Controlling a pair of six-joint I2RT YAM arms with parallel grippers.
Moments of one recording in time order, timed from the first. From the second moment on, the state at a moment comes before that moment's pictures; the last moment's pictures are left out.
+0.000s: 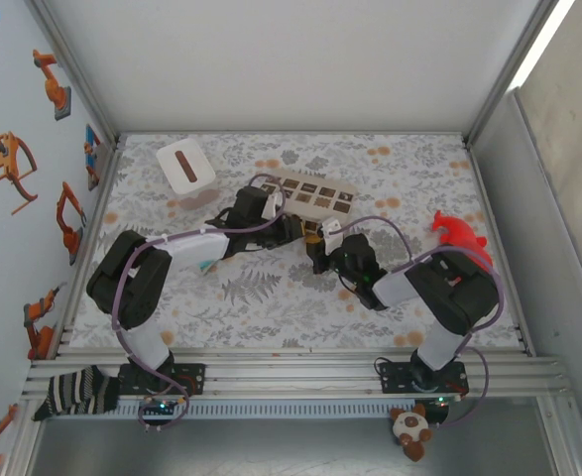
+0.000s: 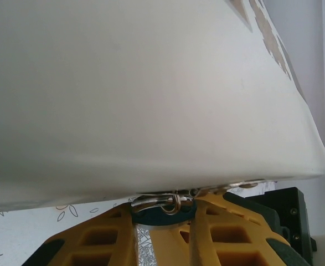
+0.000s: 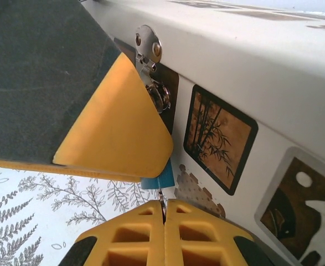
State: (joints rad) left arm -0.68 1.76 1.00 0.07 0.46 -0.83; right arm 0.66 1.70 0.46 0.95 -0.13 0.15
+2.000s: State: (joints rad) left arm -0.58 1.46 0.53 0.38 0.45 -1.09; right arm 0.73 1.83 0.41 1.07 -0.09 0.43
